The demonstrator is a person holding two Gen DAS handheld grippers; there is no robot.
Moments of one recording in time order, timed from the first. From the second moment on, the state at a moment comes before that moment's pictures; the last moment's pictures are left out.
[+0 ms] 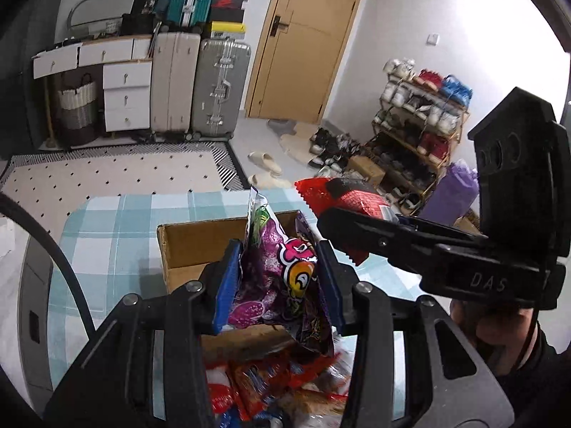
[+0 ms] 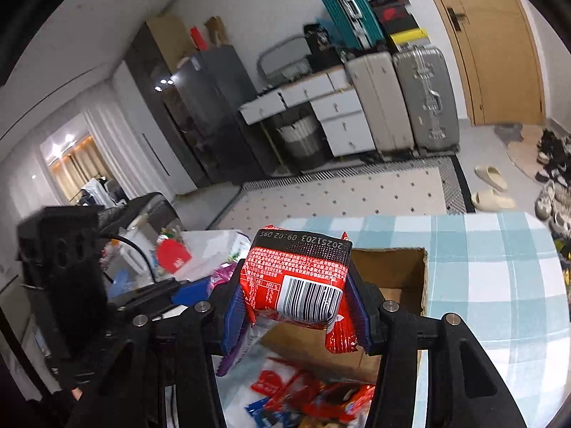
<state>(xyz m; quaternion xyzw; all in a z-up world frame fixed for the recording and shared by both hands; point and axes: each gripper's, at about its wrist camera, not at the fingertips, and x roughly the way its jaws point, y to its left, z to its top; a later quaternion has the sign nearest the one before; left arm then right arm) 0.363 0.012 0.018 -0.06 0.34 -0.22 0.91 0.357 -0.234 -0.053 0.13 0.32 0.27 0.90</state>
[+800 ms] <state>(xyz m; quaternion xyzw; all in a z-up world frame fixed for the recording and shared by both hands) 0.459 0.027 -0.110 -0.09 0.45 -0.16 0.88 0.434 -0.230 -0.162 0.10 0.43 0.22 0.87</state>
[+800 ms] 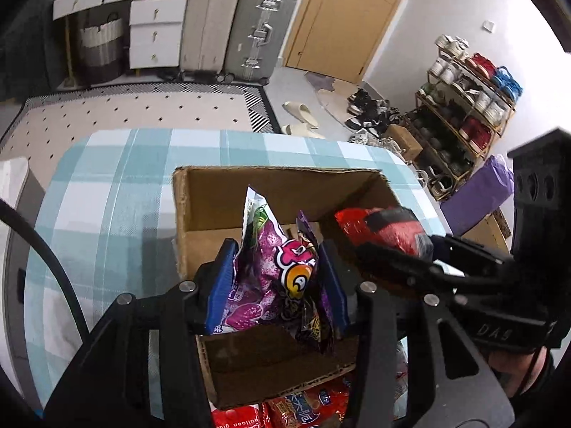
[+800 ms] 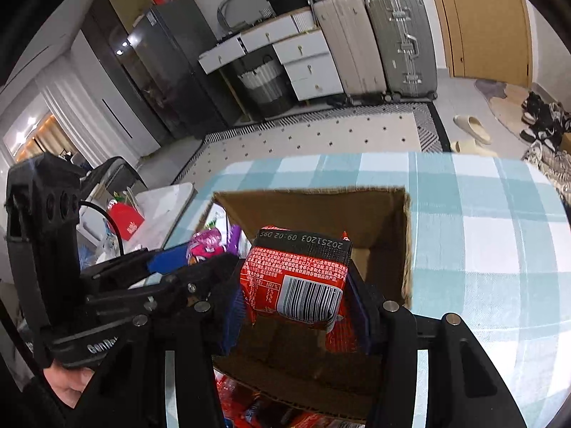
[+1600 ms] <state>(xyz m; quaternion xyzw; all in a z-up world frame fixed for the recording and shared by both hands) 0.382 0.032 -0.058 -0.06 0.39 -0.12 0.91 0.367 -0.249 -0.103 0.10 0.35 0.22 0.90</state>
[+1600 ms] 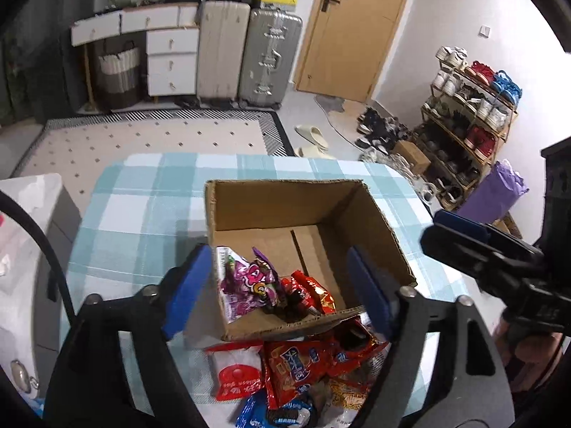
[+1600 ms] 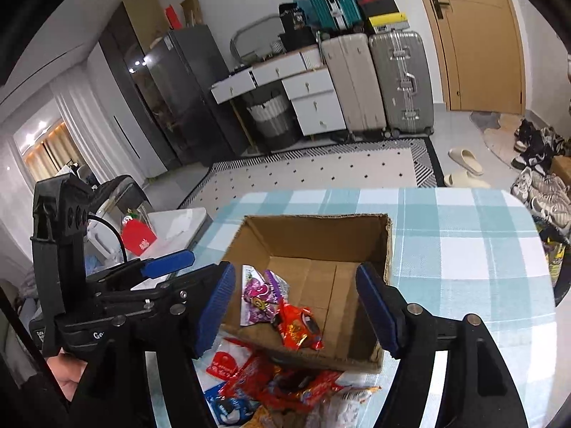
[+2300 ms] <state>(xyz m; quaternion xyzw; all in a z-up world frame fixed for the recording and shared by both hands) 0.255 0.039 -0.009 -0.03 0.33 -0.11 0.94 0.220 -0.247 -0.055 0.06 0.24 0.27 0.93</state>
